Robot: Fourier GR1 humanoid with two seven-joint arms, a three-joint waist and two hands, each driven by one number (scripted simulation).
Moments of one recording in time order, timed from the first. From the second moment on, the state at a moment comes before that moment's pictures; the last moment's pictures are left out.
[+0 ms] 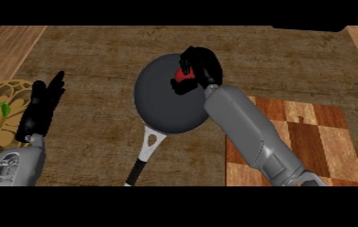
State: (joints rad) left arm -0.21 0.30 0.14 -1.31 -0.16 0.02 0.26; right arm -0.93 0.00 0.36 -0.66 0.49 -0.37 0.13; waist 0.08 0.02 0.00
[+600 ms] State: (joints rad) left arm -0.27 0.27 0.11 -1.29 -0.17 0.01 0.26; right arm -0.94 0.00 0.45 -0.52 0.16 -0.43 -0.02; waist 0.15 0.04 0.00
